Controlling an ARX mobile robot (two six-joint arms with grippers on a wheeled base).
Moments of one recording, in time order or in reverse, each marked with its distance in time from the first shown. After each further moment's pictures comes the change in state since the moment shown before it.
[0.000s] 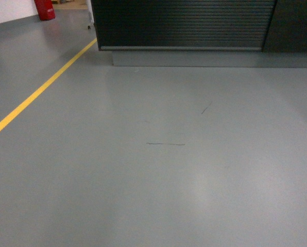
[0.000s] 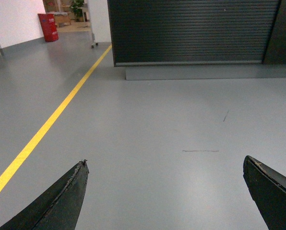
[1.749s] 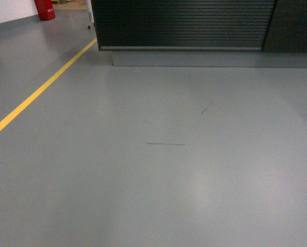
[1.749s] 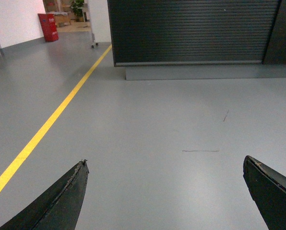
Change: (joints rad) left arm 0.000 0.000 0.000 0.000 0.000 0.000; right arm 0.000 0.000 0.000 0.000 0.000 0.000
